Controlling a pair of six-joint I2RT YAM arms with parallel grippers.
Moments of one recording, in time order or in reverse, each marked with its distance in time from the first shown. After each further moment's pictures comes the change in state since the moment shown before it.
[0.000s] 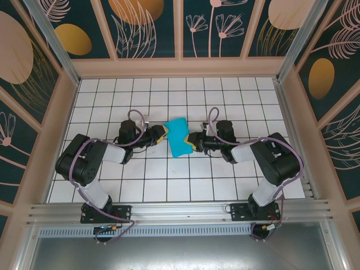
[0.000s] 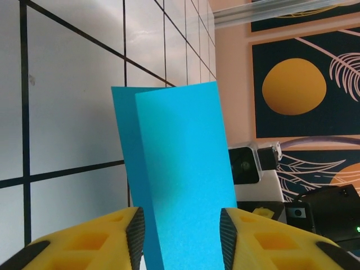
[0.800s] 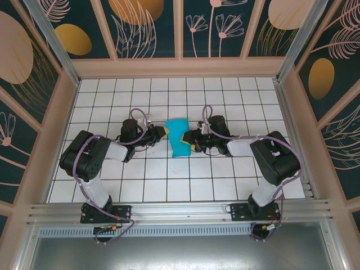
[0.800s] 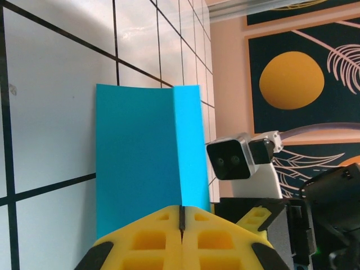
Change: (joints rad) left arm -0.010 0.047 0.038 0.017 0.023 0.021; right arm 0.052 0.000 0.166 -0.419 0.118 -0.218
